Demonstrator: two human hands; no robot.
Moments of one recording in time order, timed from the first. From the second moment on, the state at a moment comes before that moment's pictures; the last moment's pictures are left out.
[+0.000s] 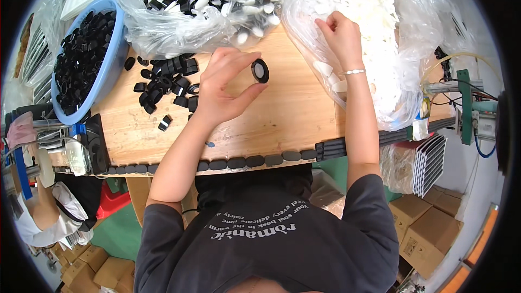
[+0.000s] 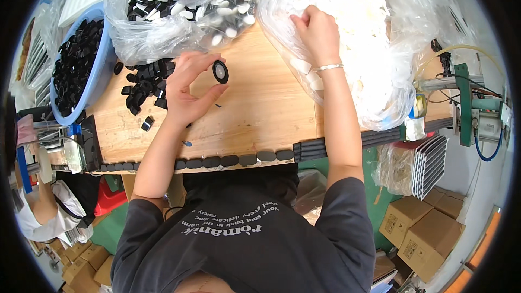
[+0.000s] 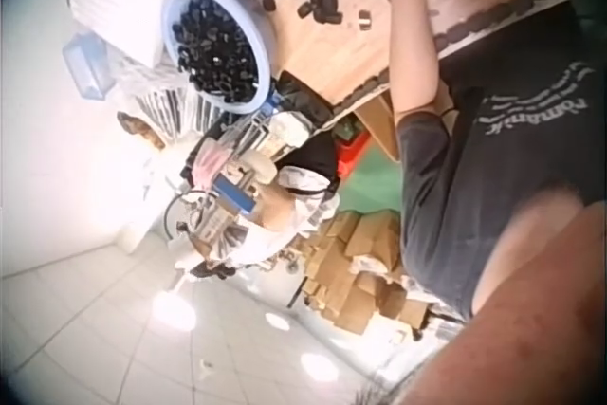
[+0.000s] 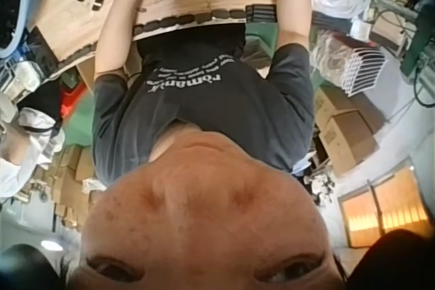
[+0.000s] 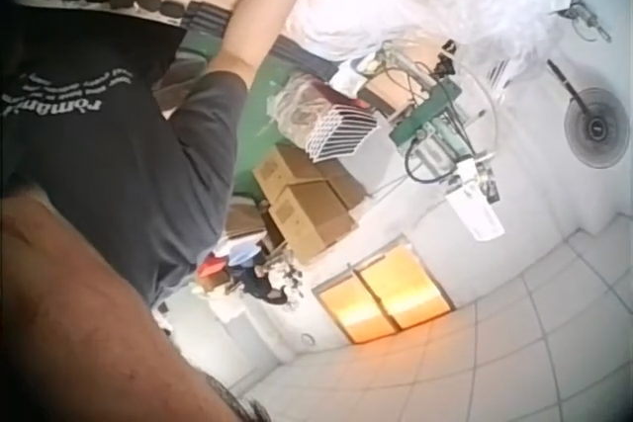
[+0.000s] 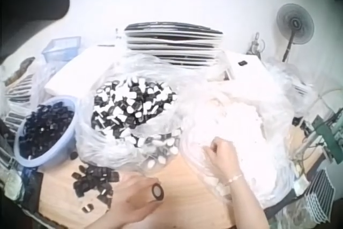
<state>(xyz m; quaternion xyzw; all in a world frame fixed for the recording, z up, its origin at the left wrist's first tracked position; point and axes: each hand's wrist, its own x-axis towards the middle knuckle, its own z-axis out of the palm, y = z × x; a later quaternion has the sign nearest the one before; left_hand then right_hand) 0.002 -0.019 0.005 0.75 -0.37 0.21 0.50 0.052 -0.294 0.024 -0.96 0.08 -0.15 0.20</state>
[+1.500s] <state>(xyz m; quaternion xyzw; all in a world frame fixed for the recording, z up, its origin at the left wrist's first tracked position) -0.007 -0.021 0.009 0.76 -0.38 0.28 0.45 -0.013 -0.199 0.035 -0.69 -0.06 0.20 0.69</state>
